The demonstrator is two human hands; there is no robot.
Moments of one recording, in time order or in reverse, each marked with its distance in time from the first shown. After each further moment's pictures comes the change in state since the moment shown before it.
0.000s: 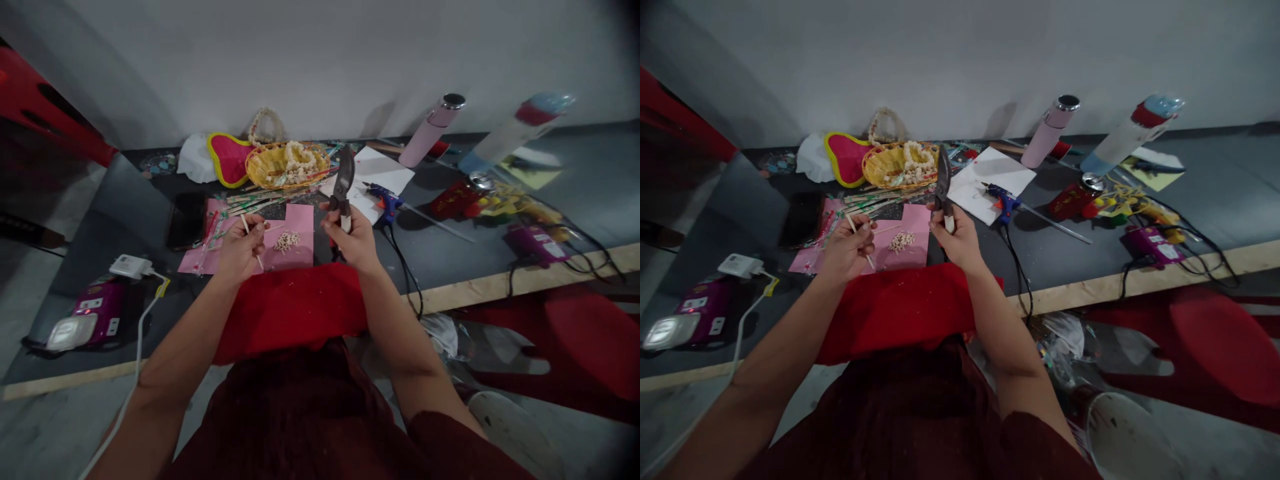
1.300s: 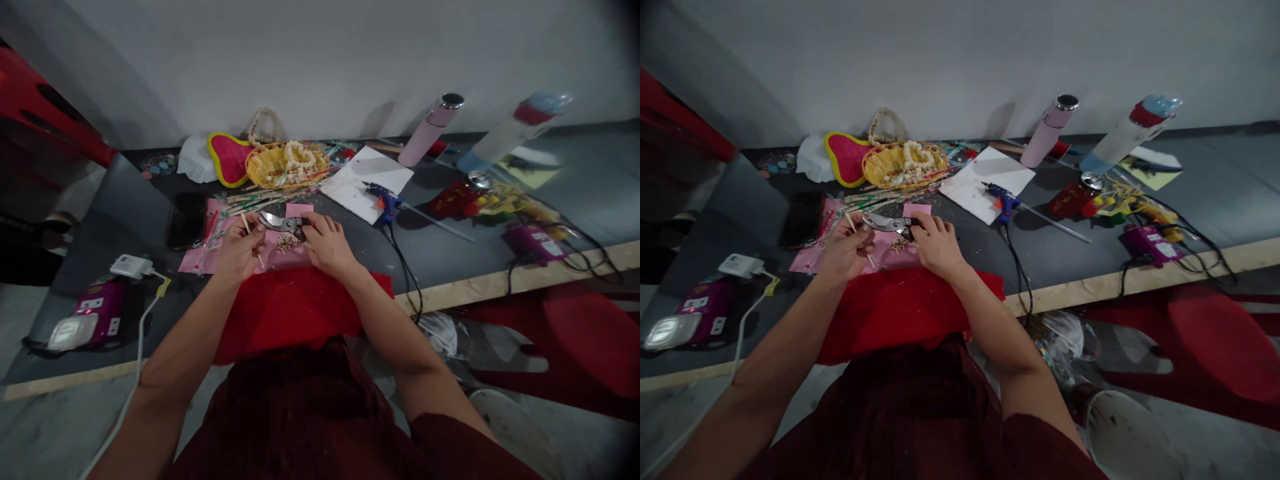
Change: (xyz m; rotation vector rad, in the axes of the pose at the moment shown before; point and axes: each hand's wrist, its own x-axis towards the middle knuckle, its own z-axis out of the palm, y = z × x) left_hand -0.002 0.004 0.001 -0.059 -0.027 -0.009; right_hand -0.010 -0.004 0.025 -1.053 -0.323 -0.253
